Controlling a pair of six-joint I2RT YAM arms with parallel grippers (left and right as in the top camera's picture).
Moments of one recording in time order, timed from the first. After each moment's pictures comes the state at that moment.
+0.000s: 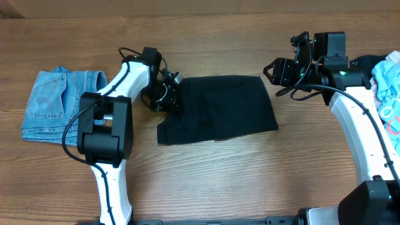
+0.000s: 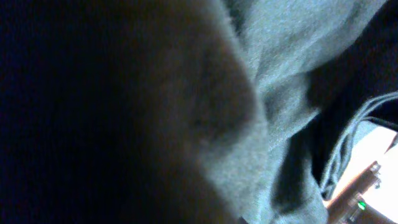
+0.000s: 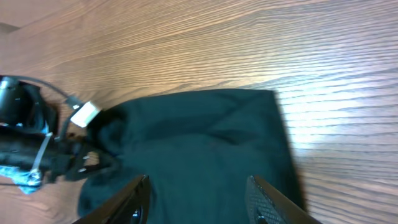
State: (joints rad) left arm -0.14 2.23 1.61 -1.06 0.57 0.01; right arm 0.03 1.58 1.35 -0.72 -0.43 0.23
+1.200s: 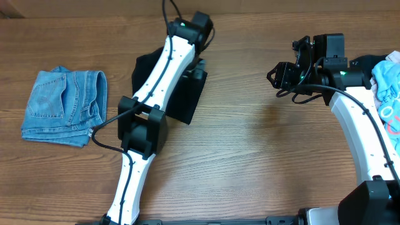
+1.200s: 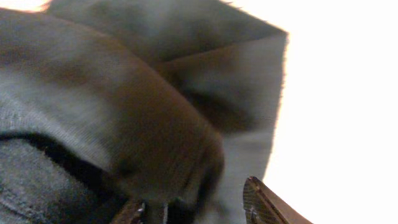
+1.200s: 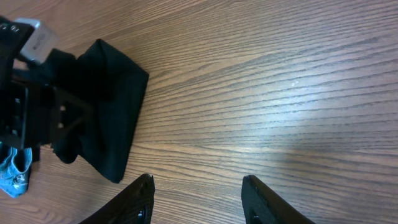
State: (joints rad) left arm -0.44 2.46 2.40 -1.42 -0.14 -0.19; right arm 0.03 1.58 1.35 -0.79 -0.38 0.25
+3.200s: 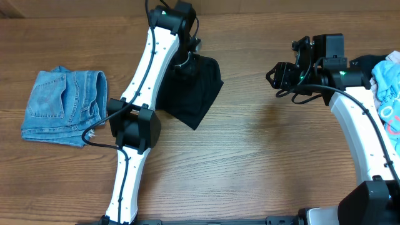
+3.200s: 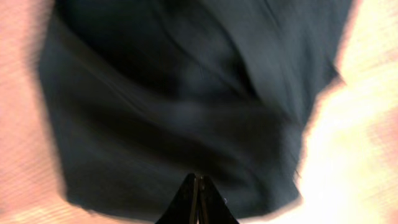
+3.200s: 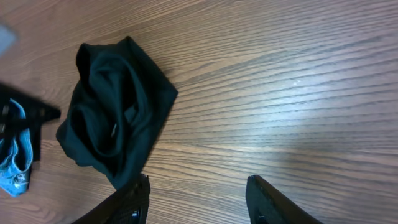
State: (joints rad) left arm -0.33 2.50 2.60 -1.63 0.13 -0.02; right arm 0.03 1.58 1.35 -0.79 -0.38 0.25
